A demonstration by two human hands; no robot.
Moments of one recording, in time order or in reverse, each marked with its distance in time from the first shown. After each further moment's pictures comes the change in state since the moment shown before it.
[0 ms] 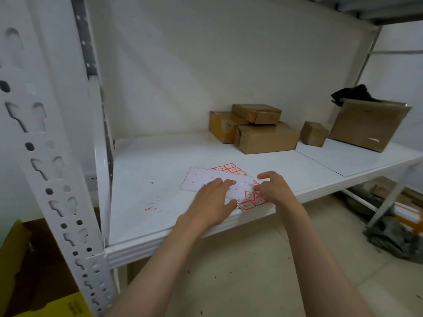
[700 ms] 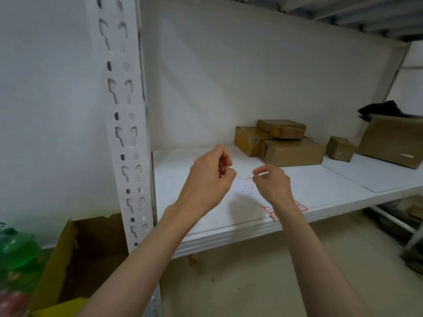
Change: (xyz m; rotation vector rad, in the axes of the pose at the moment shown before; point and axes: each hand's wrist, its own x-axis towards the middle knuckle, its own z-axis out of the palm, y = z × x) left_hand -0.073 0.020 -0.136 -0.264 0.501 0.027; right_hand -0.055 -0.074 0.040 0.050 0.123 -0.305
